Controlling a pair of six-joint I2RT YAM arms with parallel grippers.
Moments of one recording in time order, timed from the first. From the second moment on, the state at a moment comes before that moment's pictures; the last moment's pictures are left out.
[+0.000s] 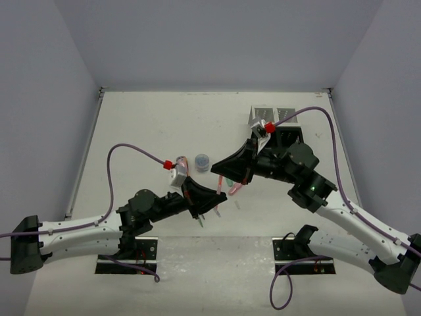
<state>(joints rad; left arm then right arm) -1.21 0.81 0.40 0.63 0.03 -0.51 0.83 0.92 0.90 0.12 -0.52 0.59</state>
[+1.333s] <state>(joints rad) -1.20 0.88 0.57 0.35 0.02 -0.31 0.85 0.86 0.64 0.38 -0.48 0.64</state>
